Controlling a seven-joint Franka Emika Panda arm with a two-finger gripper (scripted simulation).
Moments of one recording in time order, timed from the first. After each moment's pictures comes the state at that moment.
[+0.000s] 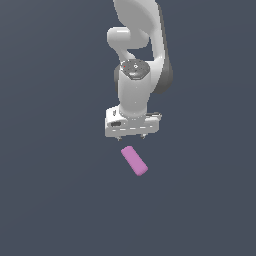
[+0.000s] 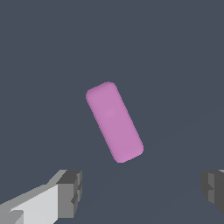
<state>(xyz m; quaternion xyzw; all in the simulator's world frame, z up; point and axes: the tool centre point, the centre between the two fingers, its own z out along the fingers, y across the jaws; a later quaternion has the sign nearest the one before) 0.004 0.013 0.169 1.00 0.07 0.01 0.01</state>
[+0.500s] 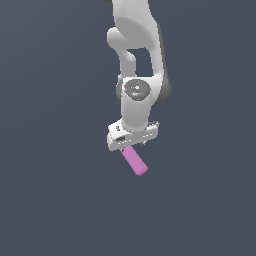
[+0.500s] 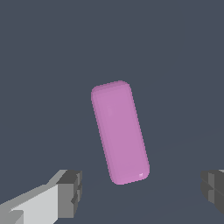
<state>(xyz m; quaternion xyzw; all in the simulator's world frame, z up) 0.018 0.019 0.123 0.99 0.17 0.00 0.01</state>
